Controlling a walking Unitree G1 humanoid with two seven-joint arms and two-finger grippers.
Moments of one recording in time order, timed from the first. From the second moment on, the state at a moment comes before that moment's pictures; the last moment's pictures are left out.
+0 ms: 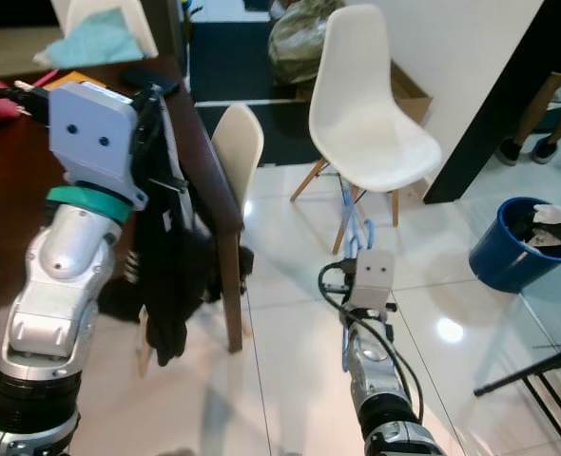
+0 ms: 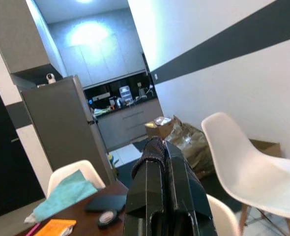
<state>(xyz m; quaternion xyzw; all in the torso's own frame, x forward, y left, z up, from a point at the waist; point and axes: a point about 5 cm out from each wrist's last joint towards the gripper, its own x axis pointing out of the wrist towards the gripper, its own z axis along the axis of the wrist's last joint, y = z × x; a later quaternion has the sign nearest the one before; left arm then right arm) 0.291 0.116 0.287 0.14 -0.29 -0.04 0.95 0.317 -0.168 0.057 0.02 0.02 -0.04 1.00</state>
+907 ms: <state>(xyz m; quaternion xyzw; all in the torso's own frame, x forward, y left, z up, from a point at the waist) 0.311 0.130 0.261 0.00 -0.12 0.08 0.99 0.325 -0.152 0.067 0.01 0.00 0.00 1.00</state>
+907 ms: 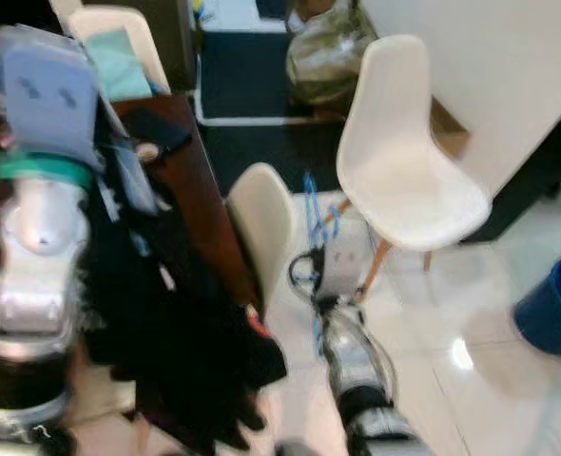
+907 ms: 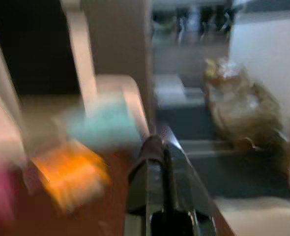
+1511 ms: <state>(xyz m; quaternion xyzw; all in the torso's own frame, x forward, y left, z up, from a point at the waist) 0.328 0.214 0.268 0.25 -0.12 0.23 0.93 0.325 -0.150 0.068 0.01 0.00 0.02 1.00</state>
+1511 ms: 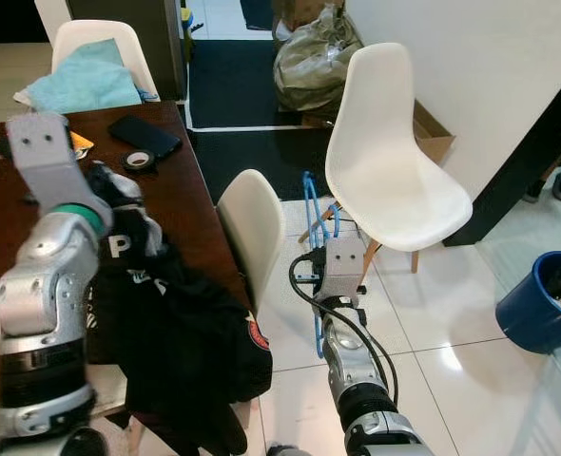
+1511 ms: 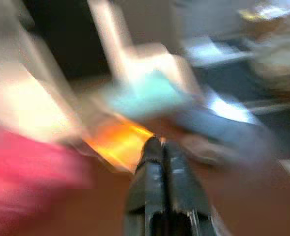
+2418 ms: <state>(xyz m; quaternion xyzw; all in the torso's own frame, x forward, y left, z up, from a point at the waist) 0.303 0.160 0.217 -0.05 -0.04 0.04 1.00 0.332 -0.142 0.095 -0.02 -0.05 0.07 1.00</state>
